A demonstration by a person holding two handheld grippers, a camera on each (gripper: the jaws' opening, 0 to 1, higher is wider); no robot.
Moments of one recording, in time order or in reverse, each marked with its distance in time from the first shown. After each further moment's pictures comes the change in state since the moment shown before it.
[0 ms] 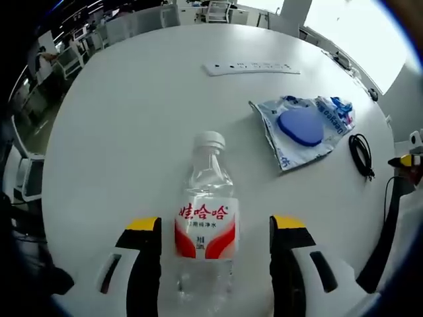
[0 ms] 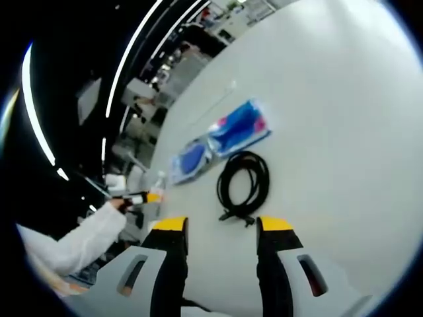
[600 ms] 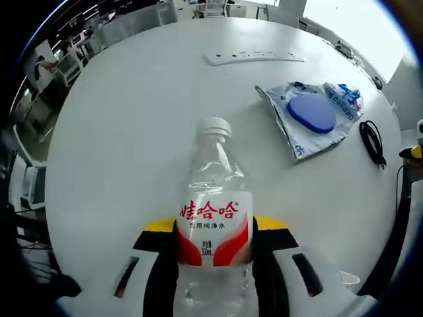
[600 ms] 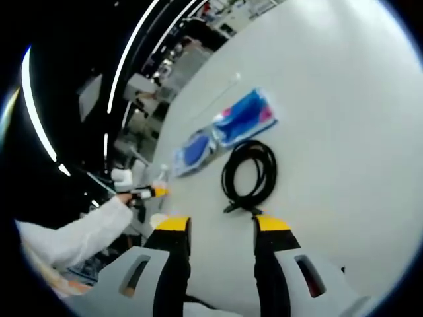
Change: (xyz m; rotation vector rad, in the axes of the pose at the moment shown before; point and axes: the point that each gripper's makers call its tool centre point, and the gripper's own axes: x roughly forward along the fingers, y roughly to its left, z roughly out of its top) left arm 0.004 0.007 -0.007 0.076 0.022 0.052; right arm 0.007 0.004 -0.014 -0.011 0.049 0.010
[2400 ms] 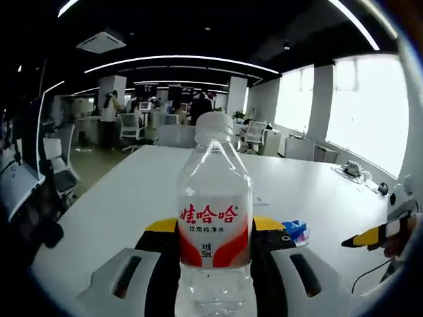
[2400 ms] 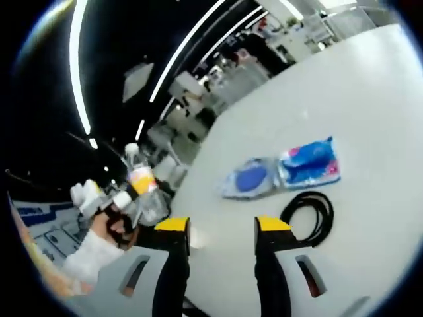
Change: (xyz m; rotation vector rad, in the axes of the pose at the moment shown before) left arm -0.203 -0.148 0.079 -0.332 -0.831 0.192; right arm -0.005 0.115 0.045 -0.286 -0.109 0.245
